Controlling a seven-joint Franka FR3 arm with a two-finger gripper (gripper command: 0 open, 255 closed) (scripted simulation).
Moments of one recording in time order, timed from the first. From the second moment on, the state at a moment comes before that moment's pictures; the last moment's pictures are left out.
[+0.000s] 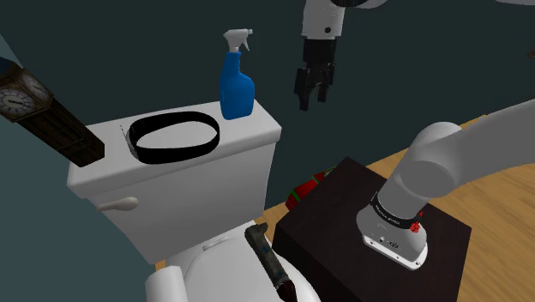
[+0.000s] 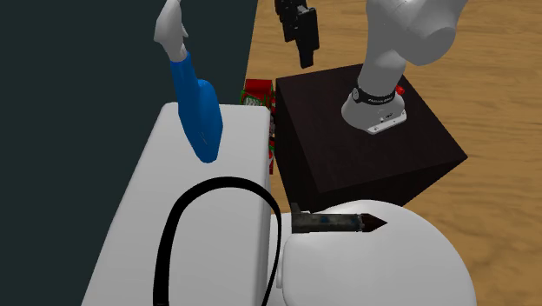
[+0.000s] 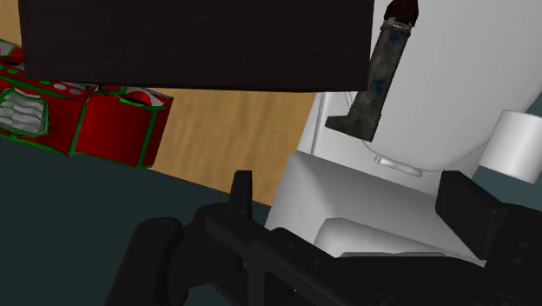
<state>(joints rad) 0.04 -0.63 0.14 -2.39 0.19 1.58 0.09</state>
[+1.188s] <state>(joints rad) 0.07 -0.04 0.42 -1.93 0.09 1.84 0.55</state>
